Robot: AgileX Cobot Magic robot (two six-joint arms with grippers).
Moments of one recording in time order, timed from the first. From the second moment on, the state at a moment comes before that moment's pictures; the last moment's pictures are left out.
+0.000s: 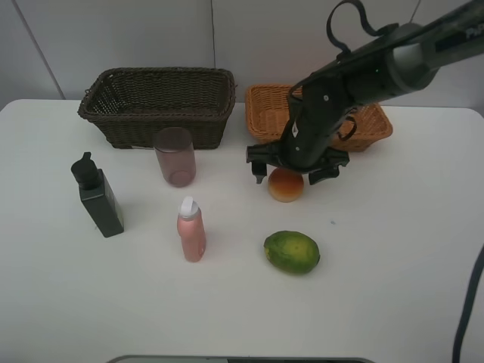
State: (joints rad) left arm -0.13 -0.01 -0.51 -0.07 1.07 0.04; right arm 0.56 2.01 -1.19 -0.23 0.56 0.73
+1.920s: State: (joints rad) left arm -0.13 -0.01 -0.51 -0.07 1.07 0.04; right arm 0.56 2.00 -1.19 -0.28 0.61 0.74
